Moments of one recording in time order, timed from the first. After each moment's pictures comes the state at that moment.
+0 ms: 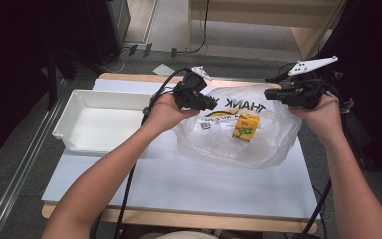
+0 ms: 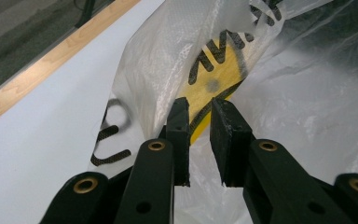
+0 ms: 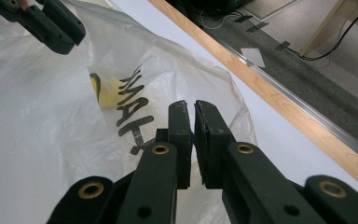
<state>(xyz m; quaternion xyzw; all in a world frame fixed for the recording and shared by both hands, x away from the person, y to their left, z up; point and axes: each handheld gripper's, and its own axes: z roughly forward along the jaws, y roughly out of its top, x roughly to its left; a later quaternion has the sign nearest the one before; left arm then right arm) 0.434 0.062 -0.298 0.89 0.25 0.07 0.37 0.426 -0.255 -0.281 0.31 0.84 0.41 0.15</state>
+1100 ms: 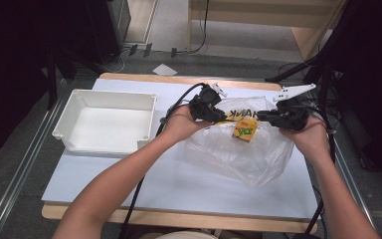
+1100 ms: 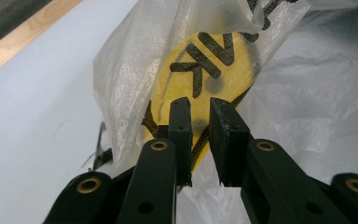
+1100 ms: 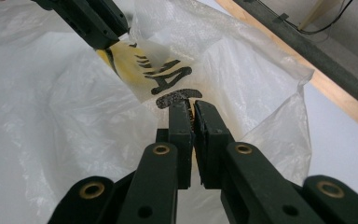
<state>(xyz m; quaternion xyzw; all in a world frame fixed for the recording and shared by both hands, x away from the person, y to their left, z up) 0.438 0.023 -0.349 0.90 0.25 0.06 0.35 0.398 -0.236 -0.333 0.31 0.87 0.36 0.16</state>
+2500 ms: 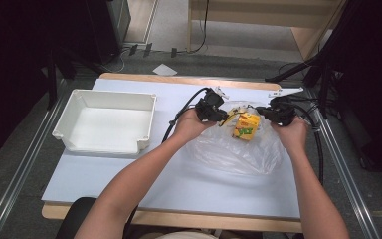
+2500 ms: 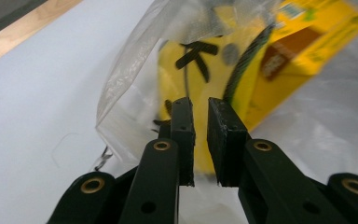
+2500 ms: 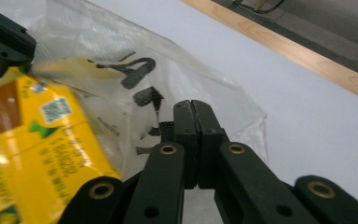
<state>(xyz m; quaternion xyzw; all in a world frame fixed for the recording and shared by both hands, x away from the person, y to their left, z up) 0.474 0.008 -0.404 0.89 0.28 0.08 0.35 0.462 -0.248 -0.409 0.42 0.81 0.36 0.19</state>
